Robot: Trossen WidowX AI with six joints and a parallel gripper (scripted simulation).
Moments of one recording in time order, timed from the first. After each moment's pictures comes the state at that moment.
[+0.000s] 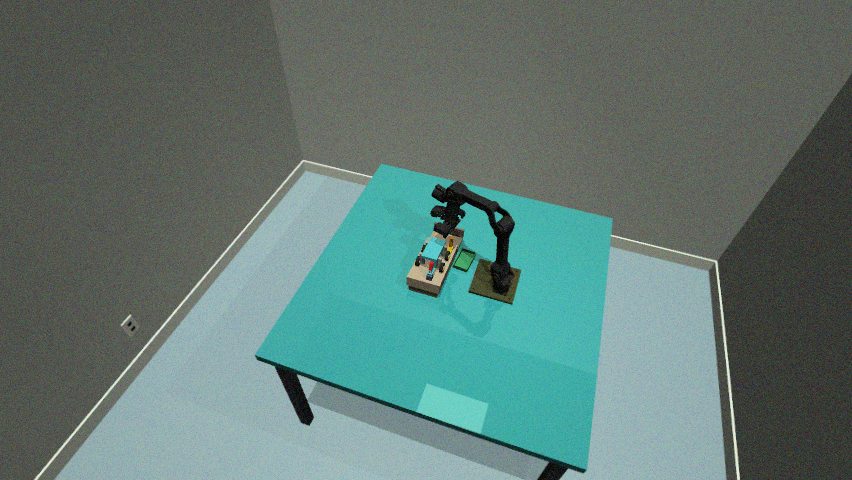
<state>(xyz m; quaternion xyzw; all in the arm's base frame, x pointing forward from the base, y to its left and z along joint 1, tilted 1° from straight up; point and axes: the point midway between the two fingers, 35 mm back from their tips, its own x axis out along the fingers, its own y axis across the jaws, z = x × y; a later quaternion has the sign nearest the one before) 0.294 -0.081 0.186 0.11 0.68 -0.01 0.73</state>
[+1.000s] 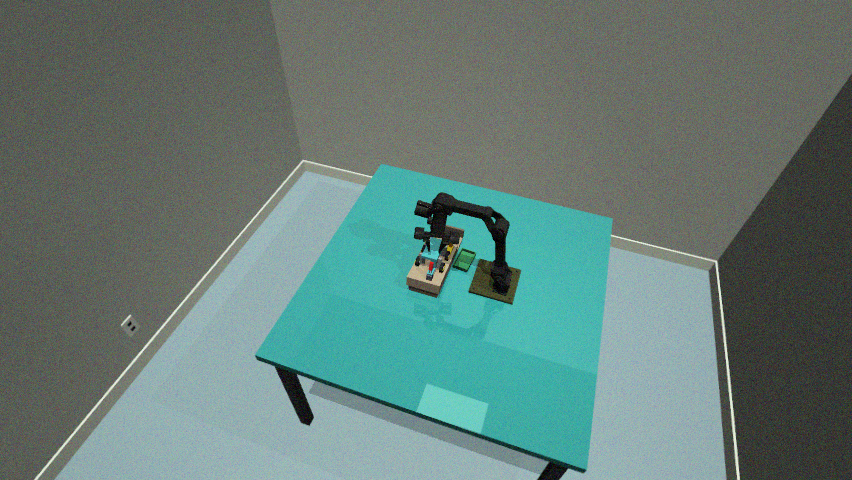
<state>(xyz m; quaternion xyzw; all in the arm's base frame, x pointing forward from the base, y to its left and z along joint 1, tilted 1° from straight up) 0.304 0.052 0.213 0.50 0.62 -0.32 0.52</state>
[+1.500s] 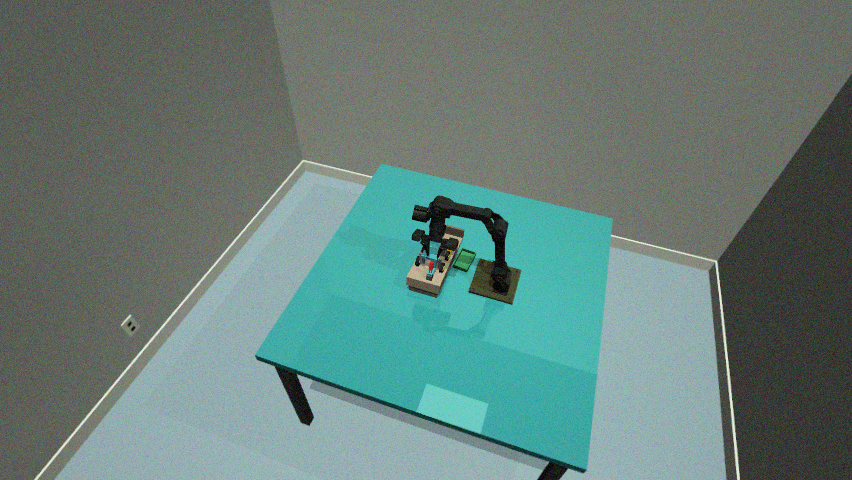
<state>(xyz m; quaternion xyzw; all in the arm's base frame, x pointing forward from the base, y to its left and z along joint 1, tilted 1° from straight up) 0.298 0.083 0.220 0.56 0.58 -0.40 0.43</state>
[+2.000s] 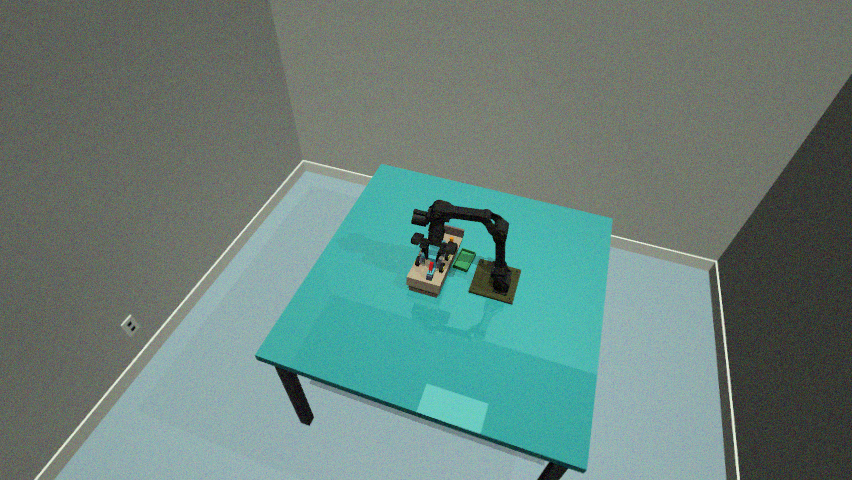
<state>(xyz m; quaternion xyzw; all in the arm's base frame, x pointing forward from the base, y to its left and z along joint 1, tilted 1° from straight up) 0.300 0.089 0.204 0.56 0.58 -0.39 0.44</state>
